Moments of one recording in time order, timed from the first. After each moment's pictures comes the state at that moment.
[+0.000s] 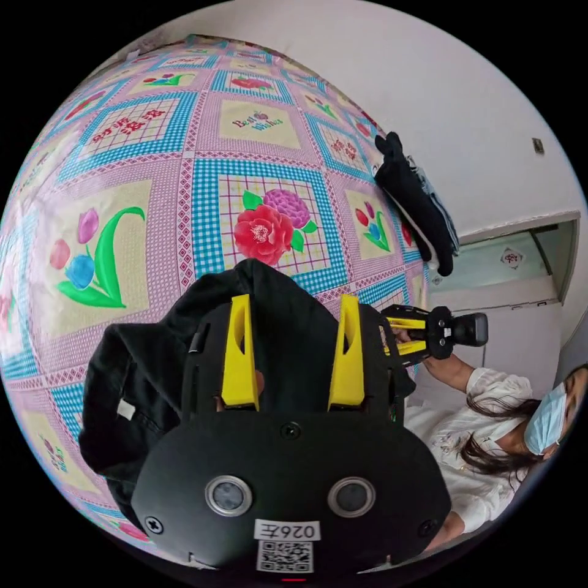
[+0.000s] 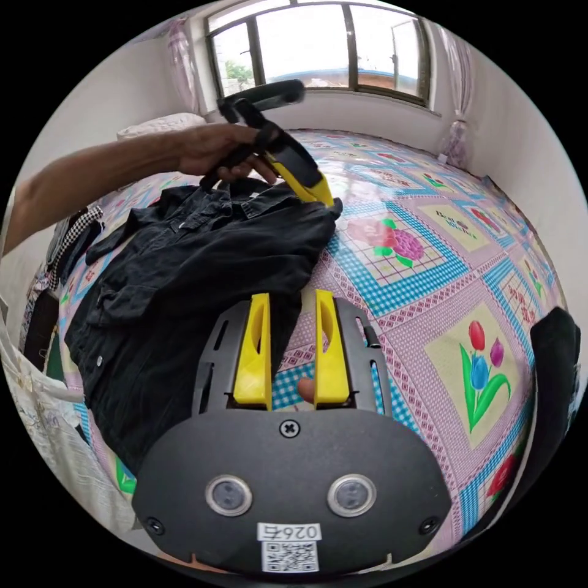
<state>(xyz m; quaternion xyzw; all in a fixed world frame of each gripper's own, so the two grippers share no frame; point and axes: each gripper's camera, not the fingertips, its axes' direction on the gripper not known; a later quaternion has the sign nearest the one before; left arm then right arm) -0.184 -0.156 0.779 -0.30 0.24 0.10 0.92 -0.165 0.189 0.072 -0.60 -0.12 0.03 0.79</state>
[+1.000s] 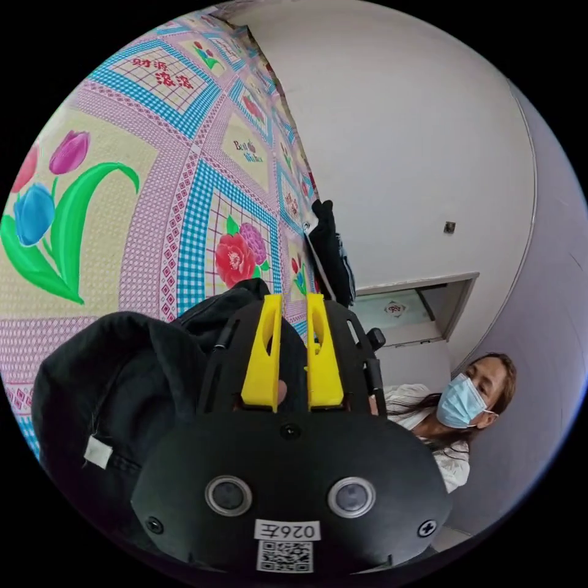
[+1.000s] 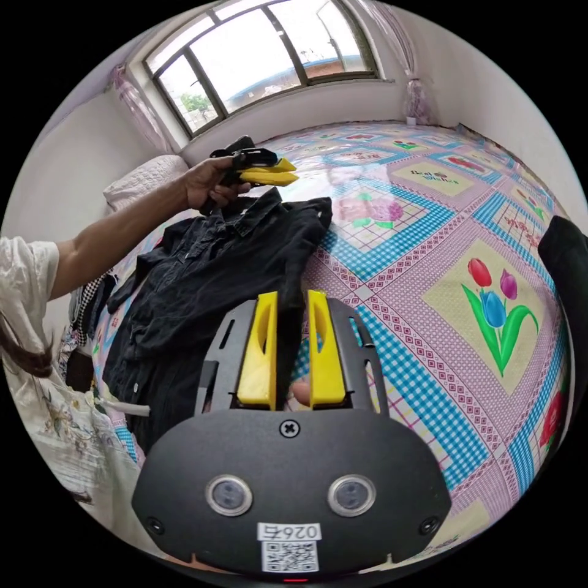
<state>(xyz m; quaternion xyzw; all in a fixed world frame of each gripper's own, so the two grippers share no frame) -0.244 -0.169 0.785 -0.22 0.51 -0.06 0.83 -0.088 0.172 0.073 -0.60 -0.10 0.18 0.77</state>
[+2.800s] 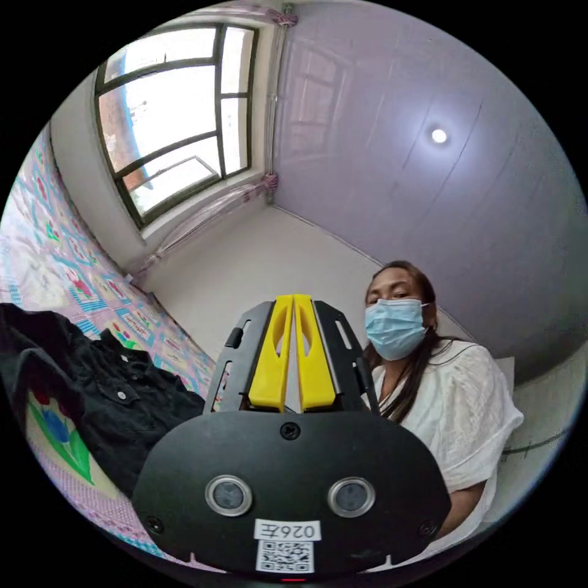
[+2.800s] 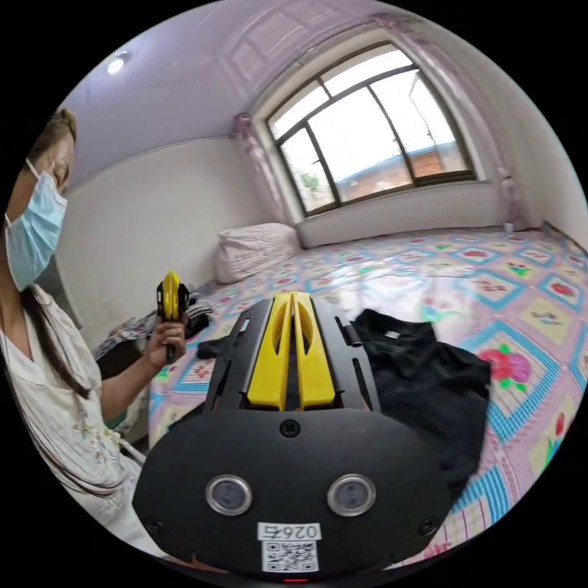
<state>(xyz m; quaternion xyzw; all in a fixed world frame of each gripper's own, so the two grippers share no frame) -0.395 0.603 0.504 0.44 0.12 0.32 0.83 -0.133 0.127 0.027 -0.36 -0.32 0.19 0.86</state>
